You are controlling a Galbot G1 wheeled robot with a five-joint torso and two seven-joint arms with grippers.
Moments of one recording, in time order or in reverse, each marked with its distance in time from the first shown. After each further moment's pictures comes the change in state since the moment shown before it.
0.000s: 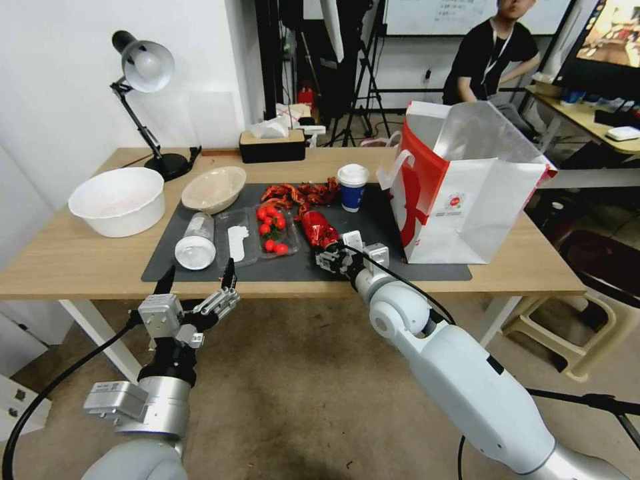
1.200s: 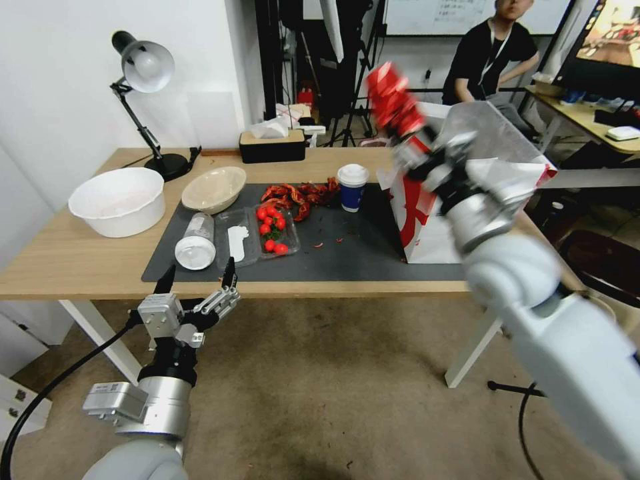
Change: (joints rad) left arm 0.004 -0.001 0.008 -0.006 0.002 -0.004 -0.005; right arm 0.080 -0.321 0.375 0.362 0.125 0.213 0.001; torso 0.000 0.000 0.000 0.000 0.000
